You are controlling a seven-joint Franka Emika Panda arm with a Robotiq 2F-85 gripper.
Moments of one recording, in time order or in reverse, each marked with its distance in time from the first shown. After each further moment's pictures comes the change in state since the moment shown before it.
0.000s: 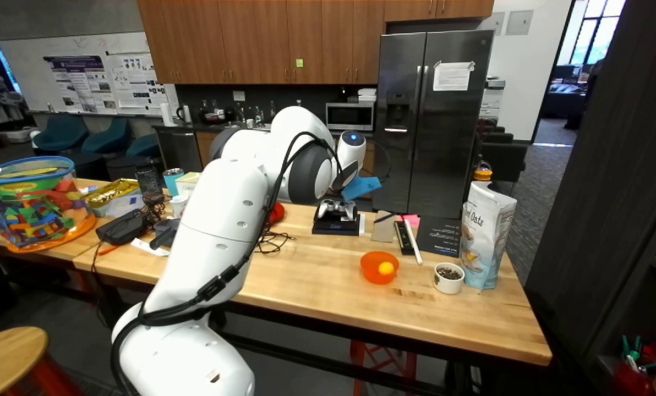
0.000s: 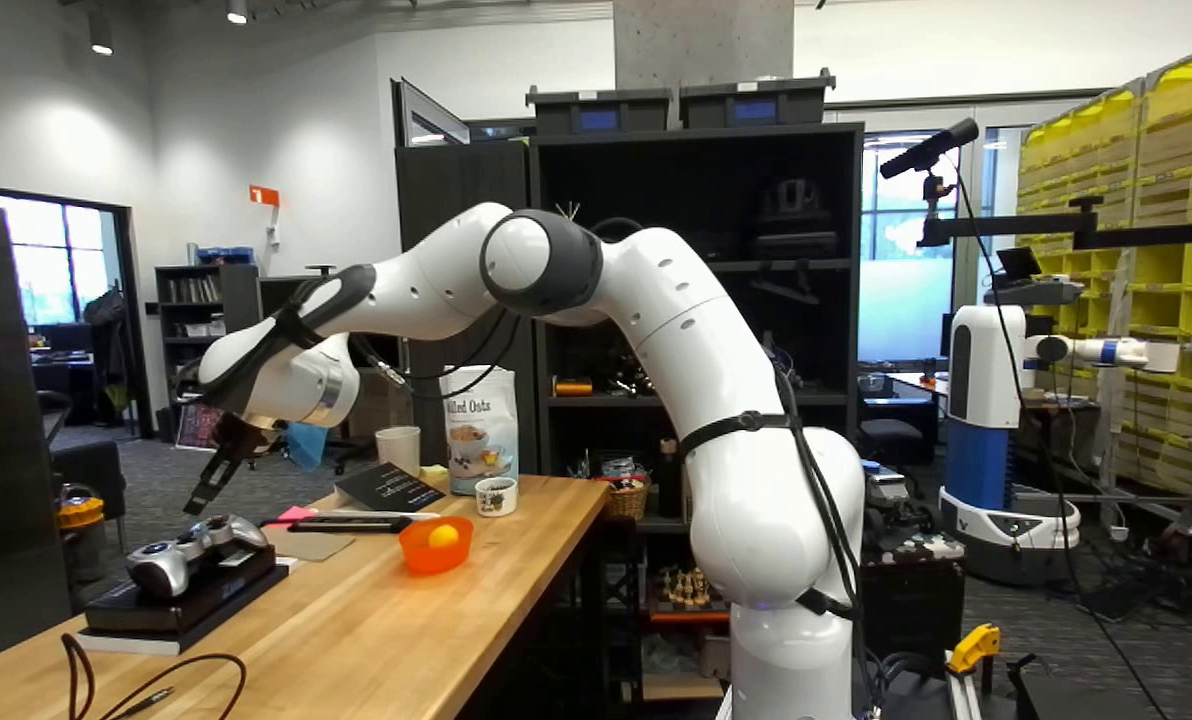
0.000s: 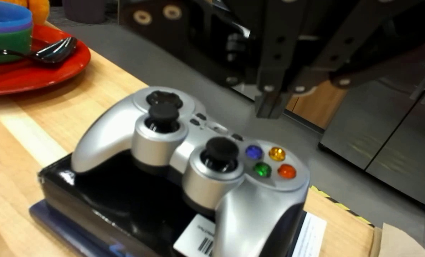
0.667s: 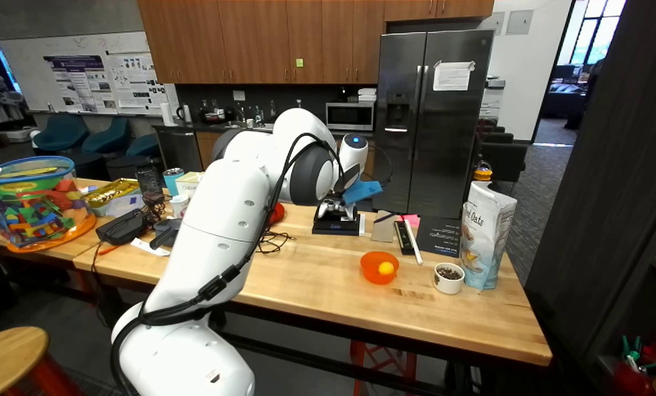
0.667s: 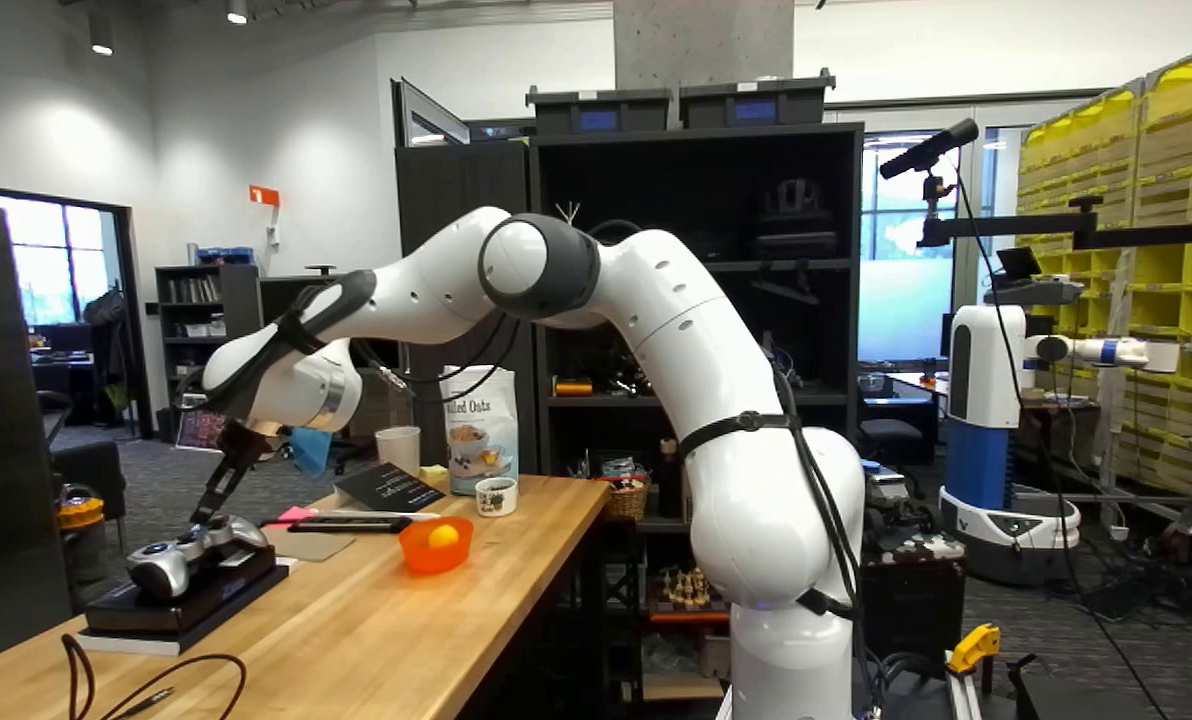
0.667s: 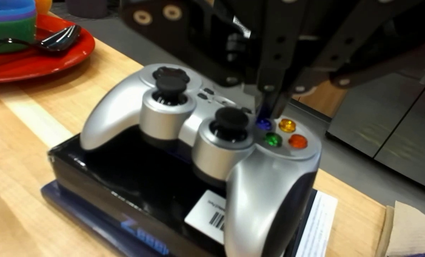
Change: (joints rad) arm 0.002 0.015 -0.014 0.002 0.000 -0.031 0.007
